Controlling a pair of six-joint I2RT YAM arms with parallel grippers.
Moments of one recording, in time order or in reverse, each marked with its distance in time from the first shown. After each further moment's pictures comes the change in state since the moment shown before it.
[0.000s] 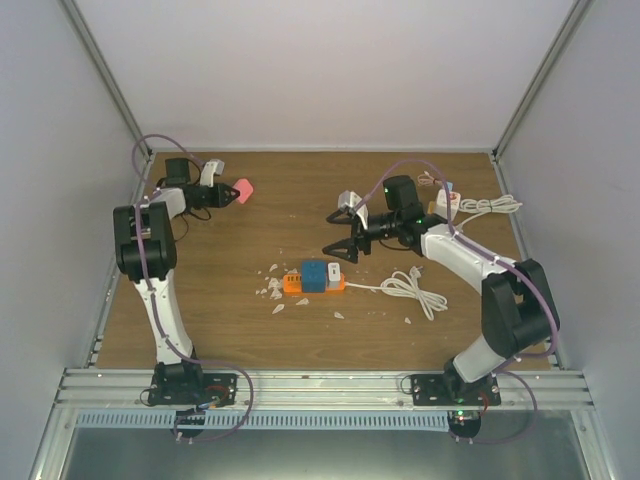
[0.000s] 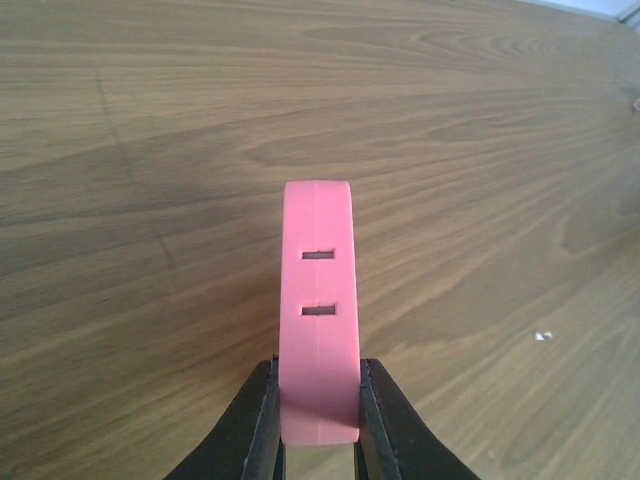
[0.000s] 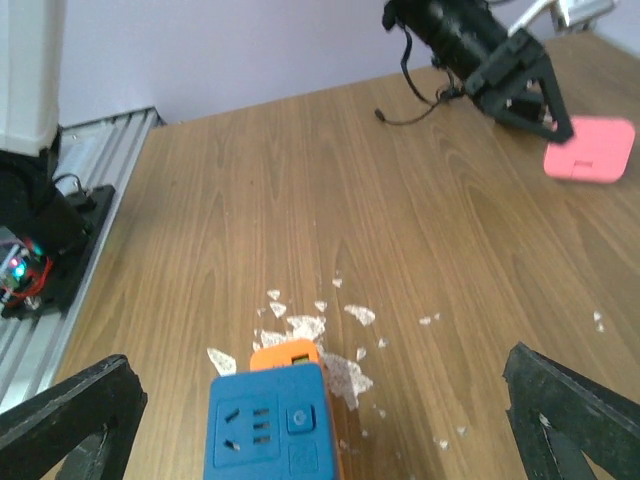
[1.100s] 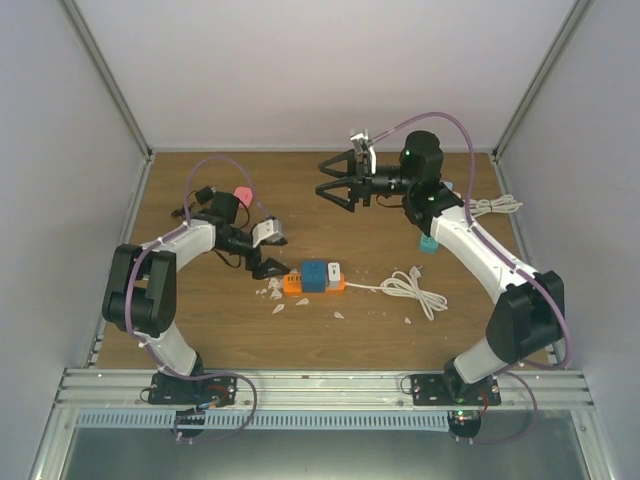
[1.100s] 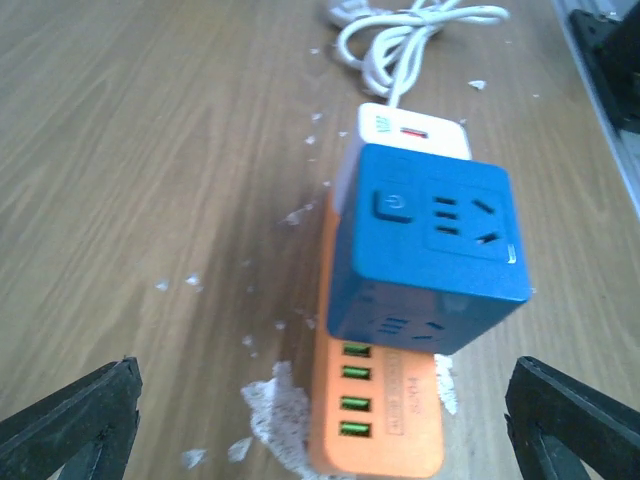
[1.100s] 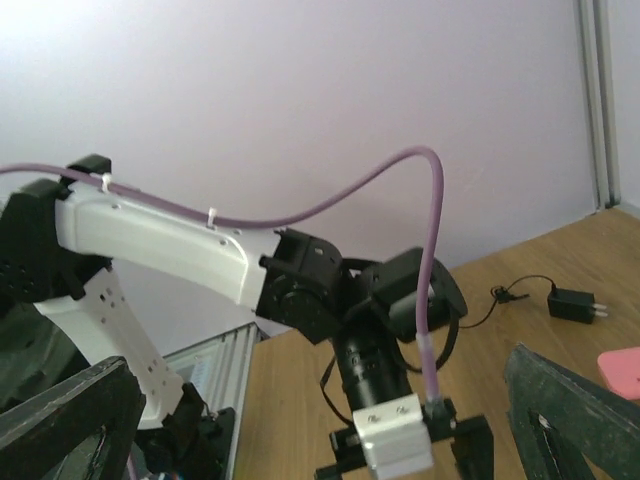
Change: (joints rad) left arm -0.329 -0.504 -0.485 -0.346 0.182 0.817; right arm 0.000 -0.041 0.275 0.329 -0.121 0.760
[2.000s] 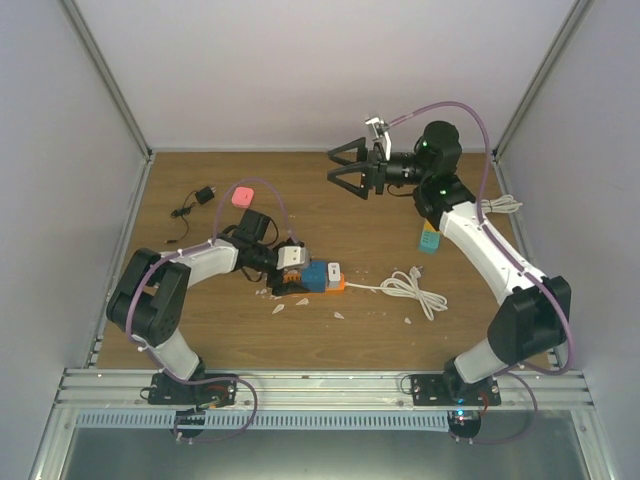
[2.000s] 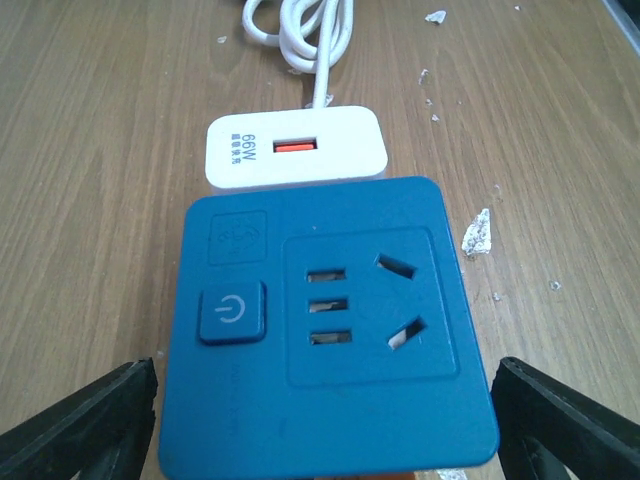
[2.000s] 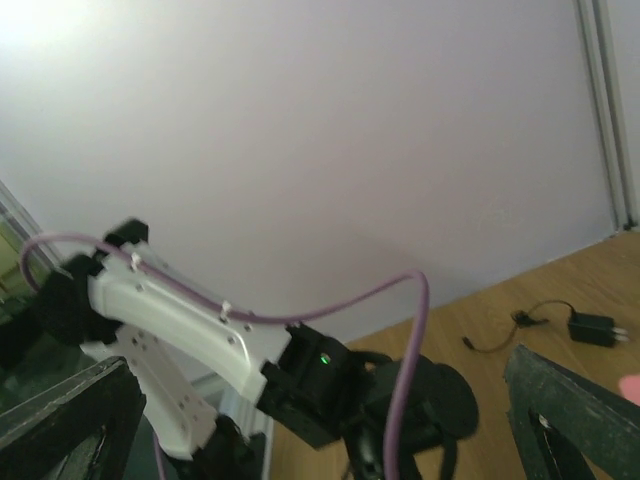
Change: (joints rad) left arm -0.228 -0.029 -0.157 0.280 -0.115 0.038; right arm -0.045 -0.002 0.079 0.088 -0.049 0.233
